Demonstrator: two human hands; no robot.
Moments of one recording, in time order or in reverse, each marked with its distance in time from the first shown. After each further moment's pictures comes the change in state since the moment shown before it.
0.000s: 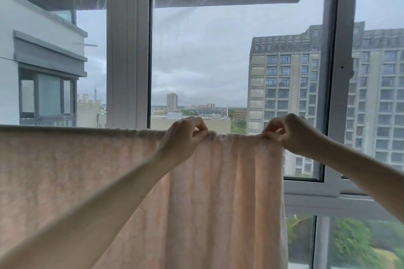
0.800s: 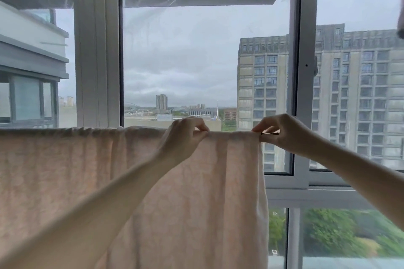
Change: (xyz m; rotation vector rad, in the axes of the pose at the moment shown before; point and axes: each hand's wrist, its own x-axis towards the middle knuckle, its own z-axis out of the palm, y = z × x) left_hand 0.012 0.071 0.060 -0.026 -0.012 0.017; right_hand -0.038 0.068 -0.041 0.087 -0.029 -0.011
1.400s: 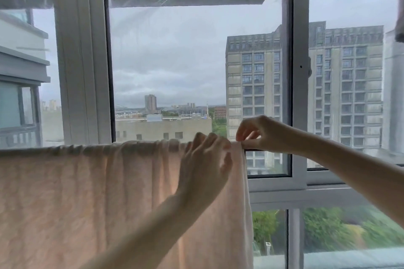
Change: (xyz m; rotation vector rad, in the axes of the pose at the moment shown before) left_hand -0.029 0.036 0.019 0.143 0.193 0.206; right_hand 0.041 -0.024 0.011 0.043 -0.184 -0.062
